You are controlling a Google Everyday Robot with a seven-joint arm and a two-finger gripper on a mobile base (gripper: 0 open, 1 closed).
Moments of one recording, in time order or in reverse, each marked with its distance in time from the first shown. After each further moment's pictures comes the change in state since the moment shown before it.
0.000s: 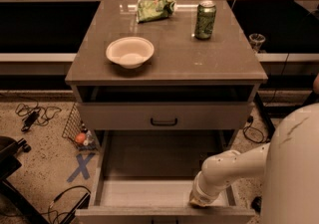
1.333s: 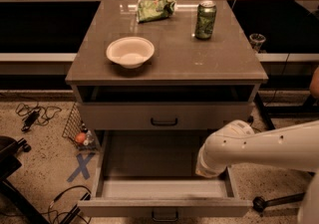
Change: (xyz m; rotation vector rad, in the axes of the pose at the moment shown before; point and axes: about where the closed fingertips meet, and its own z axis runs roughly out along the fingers) arm -0.021 -0.058 -0.120 0.231 0.070 -0.043
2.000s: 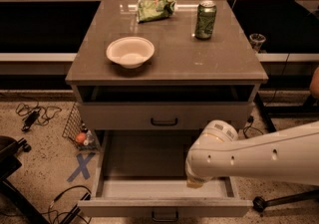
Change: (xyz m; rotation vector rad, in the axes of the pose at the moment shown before) arm -0.030 0.034 -0.036 0.041 0.069 -0.054
